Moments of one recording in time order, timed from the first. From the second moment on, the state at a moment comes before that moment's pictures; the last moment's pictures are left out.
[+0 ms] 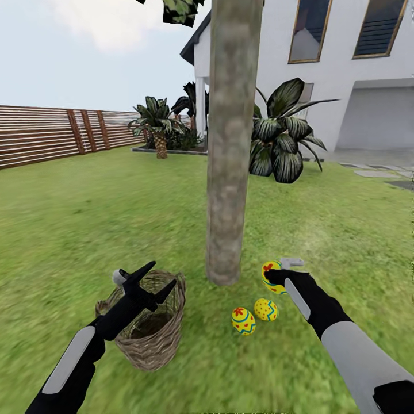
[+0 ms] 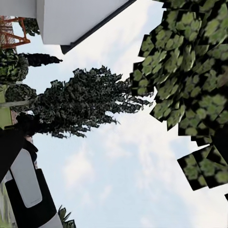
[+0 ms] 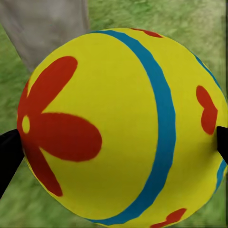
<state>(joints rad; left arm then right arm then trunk) -0.32 0.08 -0.01 -1.28 1.64 0.98 -0.54 -0.80 -0.13 0.23 -0.75 -0.35 0.53 -0.19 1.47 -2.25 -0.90</state>
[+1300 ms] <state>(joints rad) -0.32 0.08 -0.01 -1.28 1.64 0.98 -0.54 -0.80 -0.13 0.23 -0.75 -0.35 0.53 -0.19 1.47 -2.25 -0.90</state>
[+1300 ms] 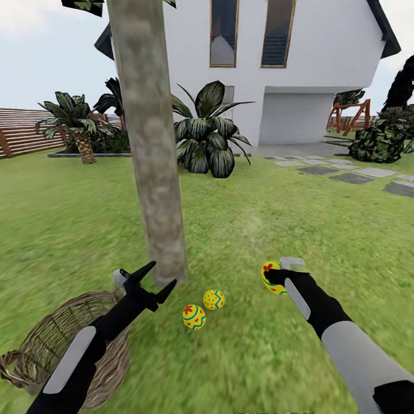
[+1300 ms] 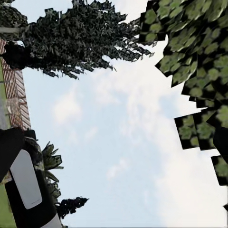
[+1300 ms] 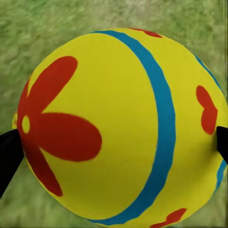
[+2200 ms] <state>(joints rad) -0.32 0.08 -0.01 -1.28 1.64 0.98 -0.54 -0.80 -0.13 0.23 -0.75 -0.35 0.53 -0.19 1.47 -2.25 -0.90</state>
